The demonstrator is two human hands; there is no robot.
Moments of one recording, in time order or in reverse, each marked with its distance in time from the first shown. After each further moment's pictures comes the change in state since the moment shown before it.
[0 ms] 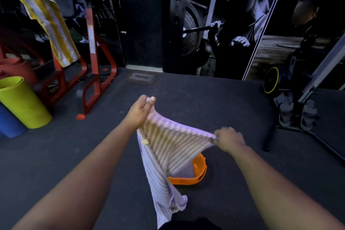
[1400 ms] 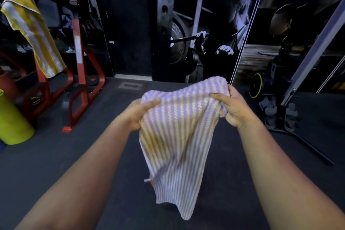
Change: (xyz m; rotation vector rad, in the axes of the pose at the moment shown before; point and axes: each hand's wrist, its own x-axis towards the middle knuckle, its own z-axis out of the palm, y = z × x) left_hand 0.013 0.074 0.011 -0.591 -0.220 -0.382; right_hand -0.024 0.010 -0.133 1.862 0.209 -0.231
